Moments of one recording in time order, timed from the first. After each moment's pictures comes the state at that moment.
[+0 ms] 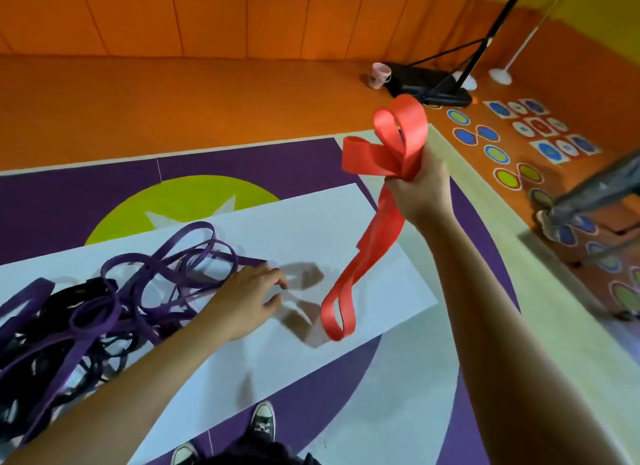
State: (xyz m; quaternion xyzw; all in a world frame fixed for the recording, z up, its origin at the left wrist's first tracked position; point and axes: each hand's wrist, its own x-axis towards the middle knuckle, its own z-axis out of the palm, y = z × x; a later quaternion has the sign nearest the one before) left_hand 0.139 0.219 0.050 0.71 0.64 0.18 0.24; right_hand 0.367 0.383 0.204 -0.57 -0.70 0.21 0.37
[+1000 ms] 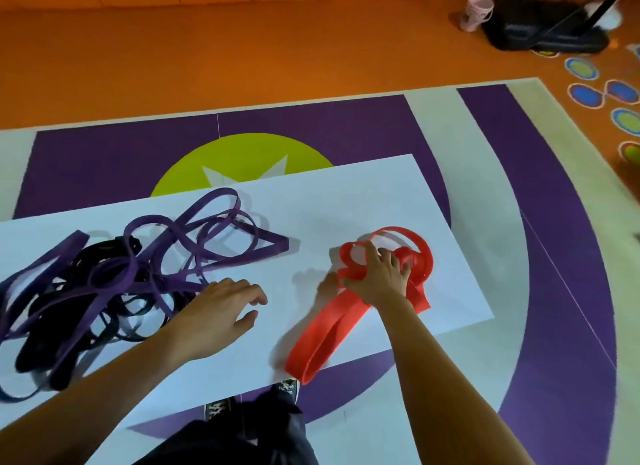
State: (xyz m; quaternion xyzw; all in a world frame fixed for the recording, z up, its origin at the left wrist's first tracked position) left_hand 0.130 0.199 -0.001 0.66 0.70 0.04 0.27; right_hand 0.384 0.400 -0.088 -0.60 -0.76 0.22 -0.08
